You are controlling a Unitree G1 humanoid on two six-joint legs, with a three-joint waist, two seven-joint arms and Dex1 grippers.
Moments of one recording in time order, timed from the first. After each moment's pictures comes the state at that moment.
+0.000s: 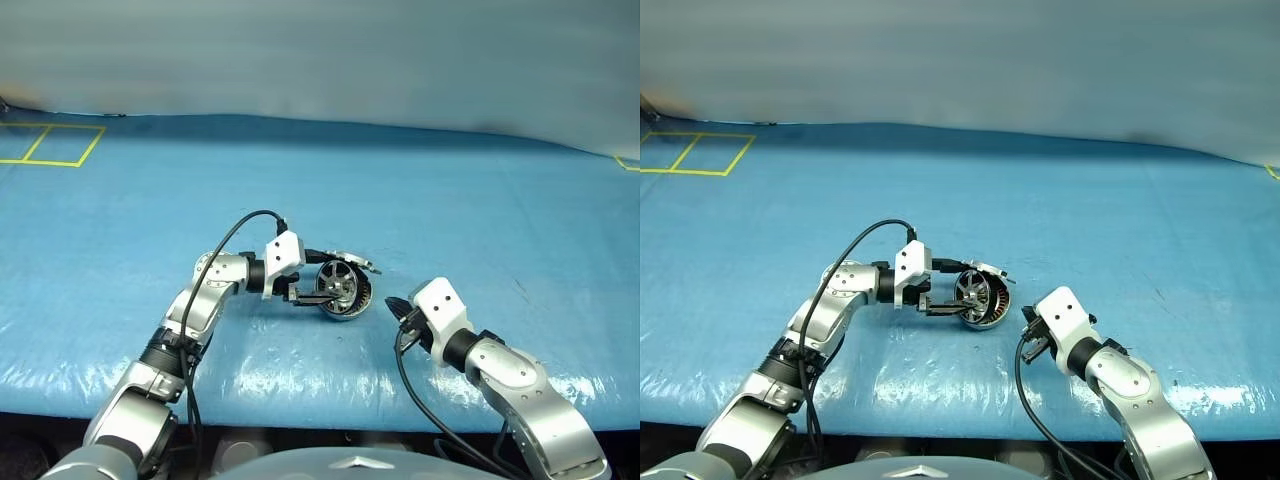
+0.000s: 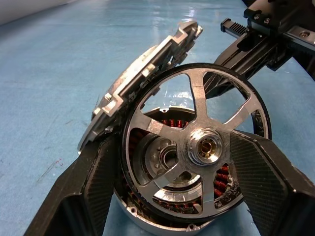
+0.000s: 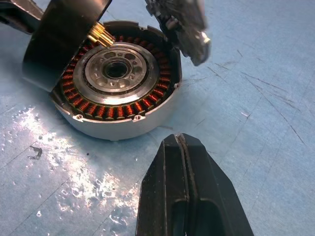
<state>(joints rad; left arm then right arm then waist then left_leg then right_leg) -0.43 0.37 -0.31 0.17 -0.17 0.08 -1.10 0.25 -0.51 0.09 -0.67 0.17 0.66 0.42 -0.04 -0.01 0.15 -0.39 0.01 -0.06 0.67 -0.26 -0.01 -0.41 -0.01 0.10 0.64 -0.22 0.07</state>
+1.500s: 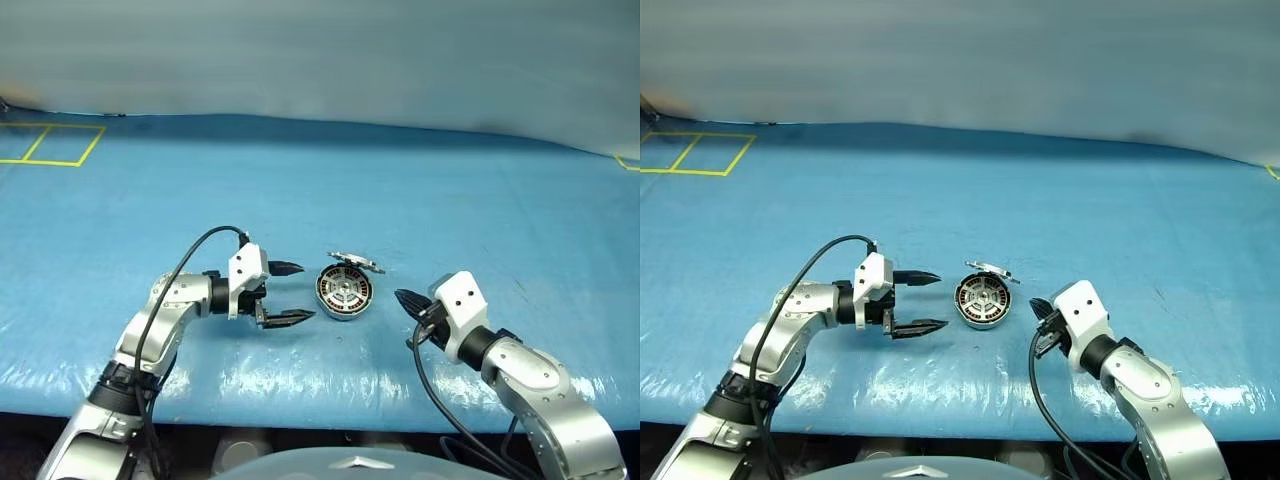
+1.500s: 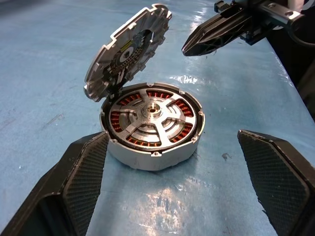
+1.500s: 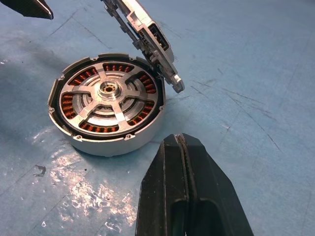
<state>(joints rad) -0.19 0.51 -0.20 -0.09 -0.30 0.24 -1.07 0.28 -0.49 -0.03 -0.72 0.26 0.65 0.46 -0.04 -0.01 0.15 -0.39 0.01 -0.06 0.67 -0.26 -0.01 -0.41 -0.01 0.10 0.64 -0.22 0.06</state>
